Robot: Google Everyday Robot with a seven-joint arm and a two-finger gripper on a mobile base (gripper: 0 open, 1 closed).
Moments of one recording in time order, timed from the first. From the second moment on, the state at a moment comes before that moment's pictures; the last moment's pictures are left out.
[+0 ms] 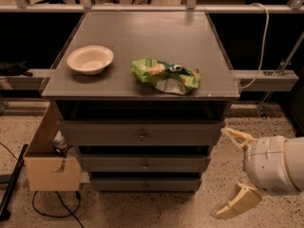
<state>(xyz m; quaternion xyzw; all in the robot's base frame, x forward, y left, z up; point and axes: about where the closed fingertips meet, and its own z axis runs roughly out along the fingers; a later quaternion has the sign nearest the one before) 0.353 -0.145 0.814 -0.56 0.74 0.14 0.34</state>
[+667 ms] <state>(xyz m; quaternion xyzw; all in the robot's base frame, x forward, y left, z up) 0.353 -0.141 0.796 -0.55 0.75 0.14 0.34</state>
